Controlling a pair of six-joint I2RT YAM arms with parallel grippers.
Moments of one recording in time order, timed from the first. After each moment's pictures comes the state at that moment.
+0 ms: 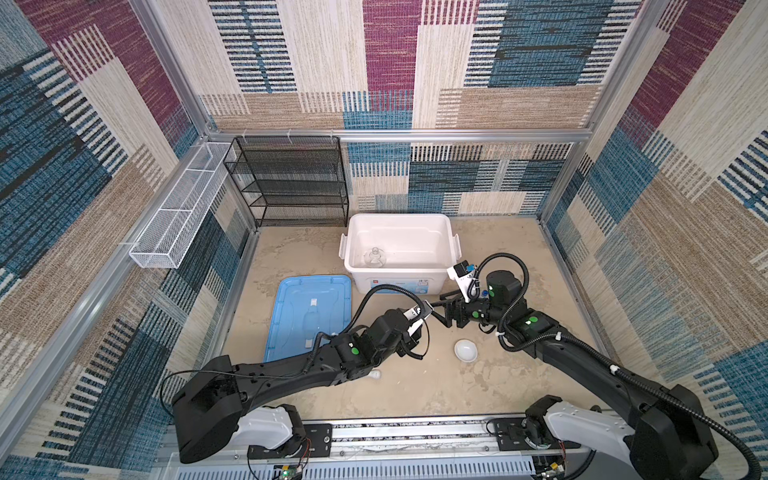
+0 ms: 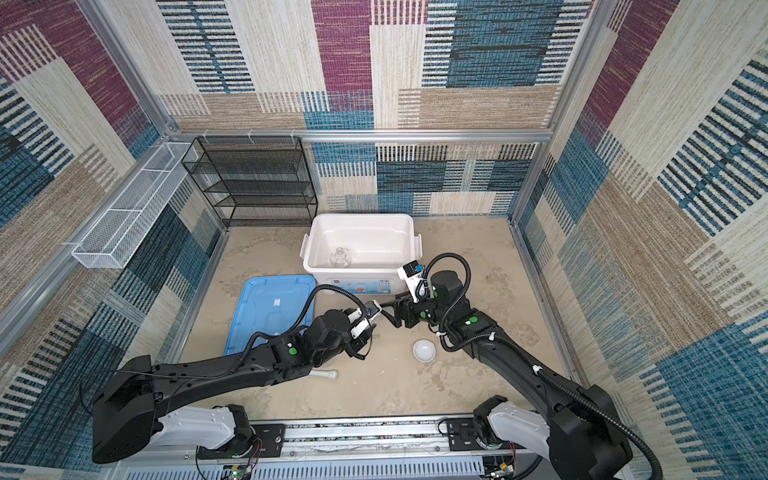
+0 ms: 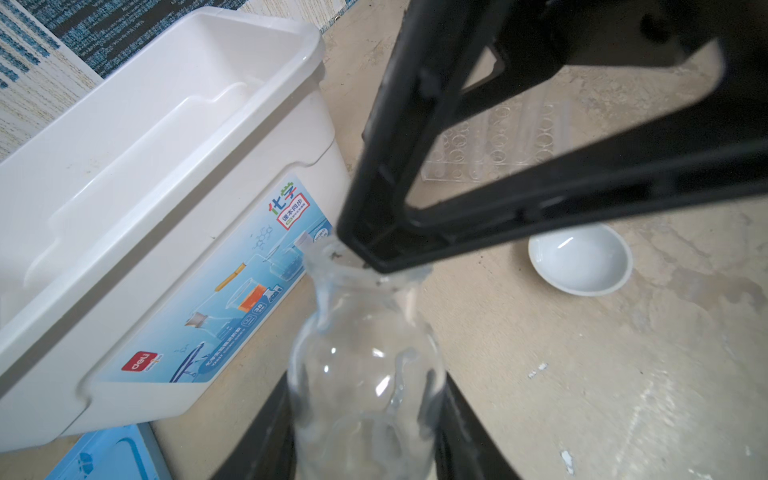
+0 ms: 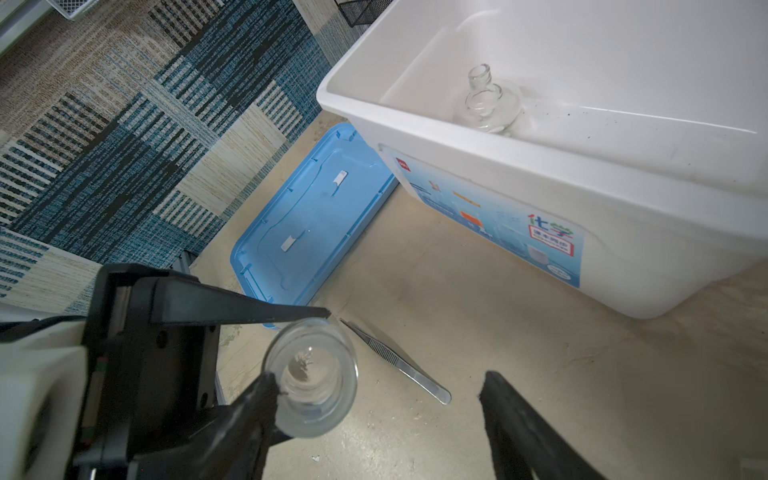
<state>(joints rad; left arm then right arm) -1.05 1.32 0.75 0.02 -0.32 0.17 0.49 1.12 0.69 -0.07 -0.53 0.27</state>
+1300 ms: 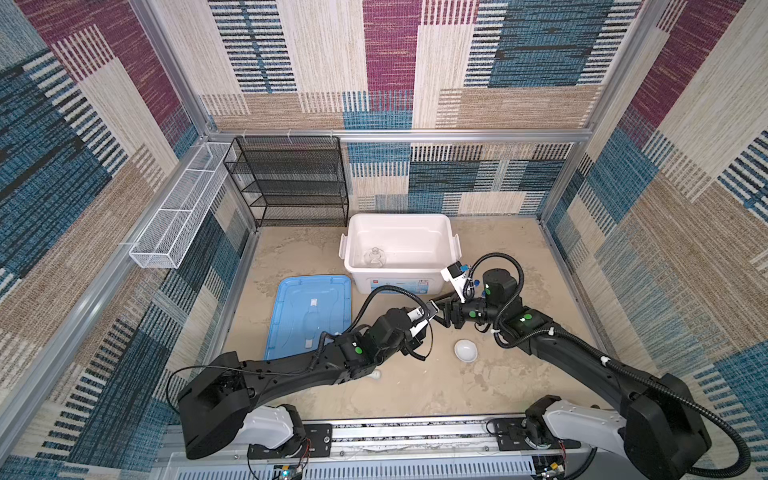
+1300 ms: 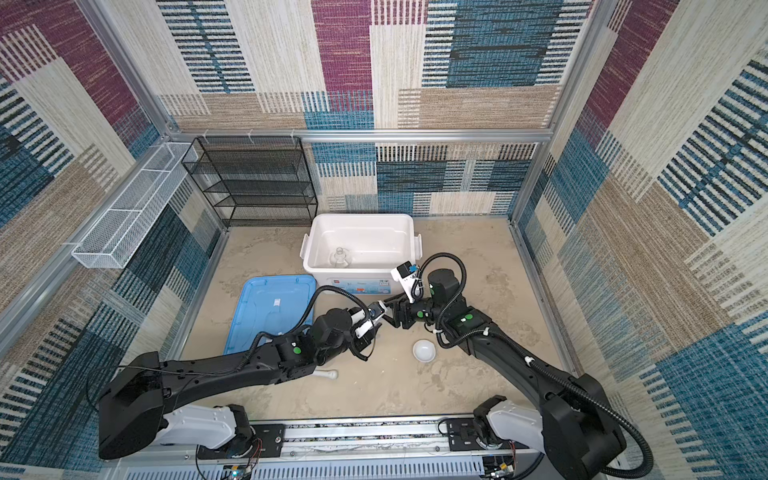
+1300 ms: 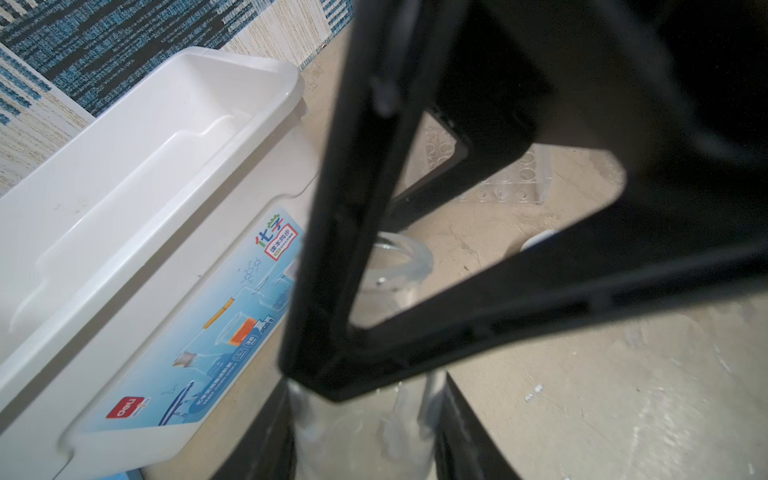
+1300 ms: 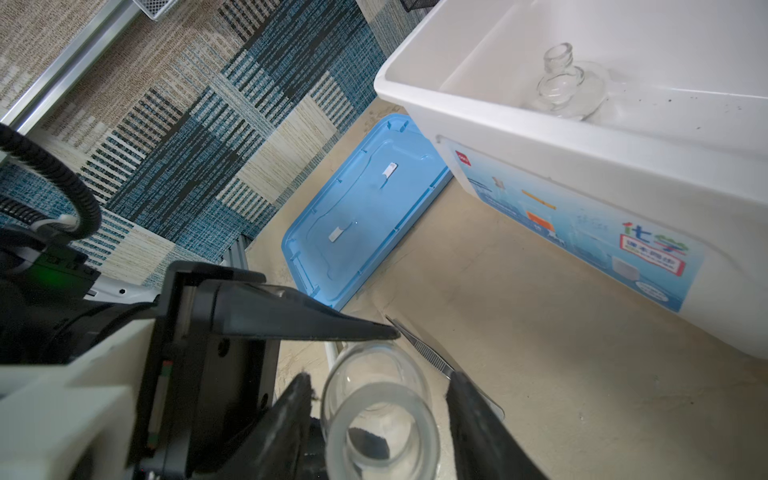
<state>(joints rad) -1.04 1.35 0.76 0.10 -0.28 0.21 0.49 1.17 0.69 0.00 -0.68 0.30</state>
